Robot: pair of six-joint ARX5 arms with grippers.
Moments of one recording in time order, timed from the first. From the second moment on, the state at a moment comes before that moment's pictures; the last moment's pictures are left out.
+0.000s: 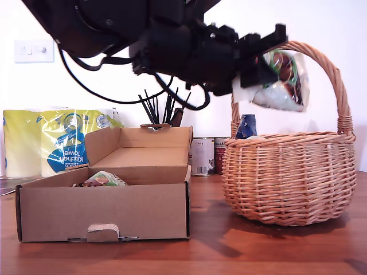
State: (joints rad) left arm -0.90 1.84 1.02 0.80 0.11 -0.12; right arm 0.53 0.32 0.52 -0.55 0.09 0.00
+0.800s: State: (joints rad) left arm -0.92 2.04 1.27 0.57 0.04 -0.12; right arm 0.53 0.32 0.52 -0.55 0.09 0.00
